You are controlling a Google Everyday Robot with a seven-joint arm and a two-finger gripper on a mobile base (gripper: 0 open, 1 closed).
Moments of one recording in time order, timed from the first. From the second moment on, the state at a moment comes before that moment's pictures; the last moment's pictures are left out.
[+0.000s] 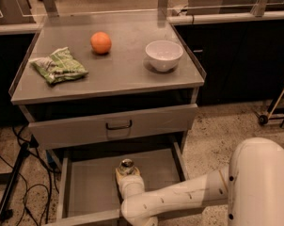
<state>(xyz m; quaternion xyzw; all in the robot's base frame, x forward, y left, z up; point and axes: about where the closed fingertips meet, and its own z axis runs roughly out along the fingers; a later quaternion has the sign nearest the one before) 0.558 0.054 0.407 -0.03 0.87 0.10 0.49</state>
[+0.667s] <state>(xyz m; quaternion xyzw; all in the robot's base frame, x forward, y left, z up) 0.535 0.052 0.401 -0.03 0.87 0.10 0.47</state>
